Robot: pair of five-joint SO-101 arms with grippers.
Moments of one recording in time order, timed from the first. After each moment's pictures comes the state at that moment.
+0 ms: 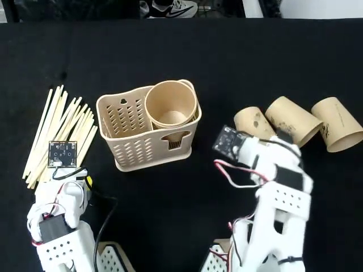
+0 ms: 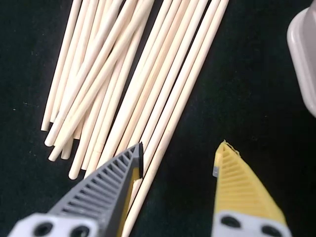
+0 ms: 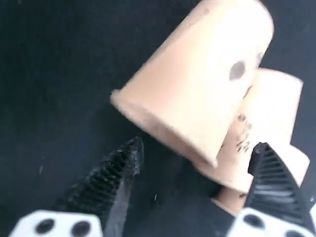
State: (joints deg) left arm -28.1 -103.8 95.9 67.1 -22.6; right arm 18.2 -51.4 71.0 44.9 80.0
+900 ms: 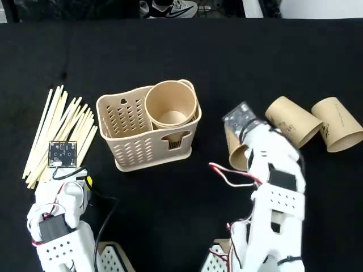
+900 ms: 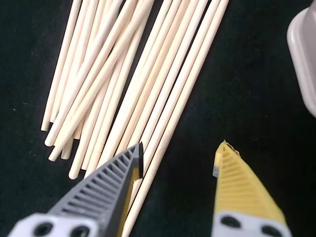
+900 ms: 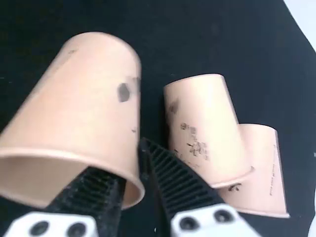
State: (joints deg) left arm -28.1 -103.8 95.9 67.1 -22.6; right arm 16.5 -51.6 68.9 35.9 53.2
